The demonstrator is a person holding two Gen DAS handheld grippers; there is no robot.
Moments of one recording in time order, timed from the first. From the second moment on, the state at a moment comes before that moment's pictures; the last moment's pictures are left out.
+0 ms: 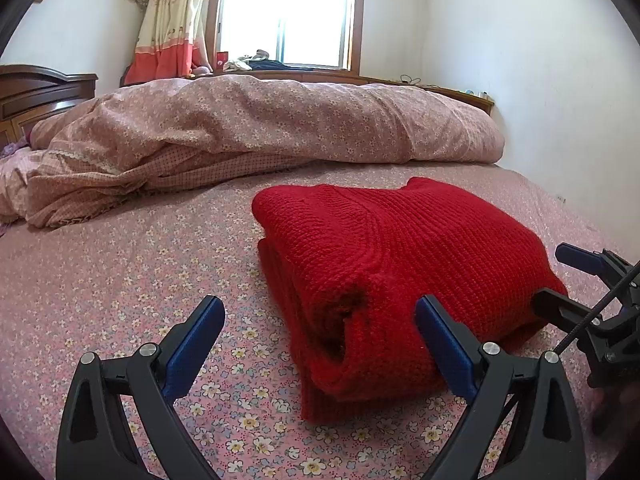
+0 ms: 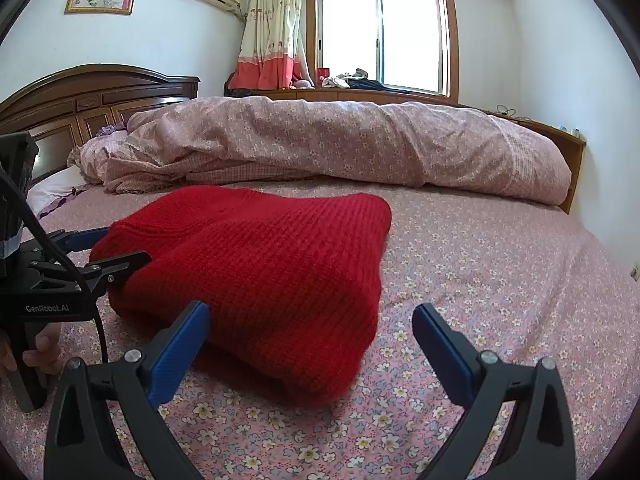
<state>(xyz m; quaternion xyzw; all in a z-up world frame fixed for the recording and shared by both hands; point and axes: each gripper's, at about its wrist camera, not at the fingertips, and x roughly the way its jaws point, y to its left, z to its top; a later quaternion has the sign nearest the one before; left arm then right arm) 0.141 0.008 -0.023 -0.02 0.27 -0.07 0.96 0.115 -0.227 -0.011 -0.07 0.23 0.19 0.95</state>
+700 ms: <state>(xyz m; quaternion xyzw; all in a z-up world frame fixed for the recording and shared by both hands) 0.141 0.005 -0.022 -0.01 0.27 -0.07 0.96 0.118 -0.225 -0.014 -0.07 0.24 0.19 0.95</state>
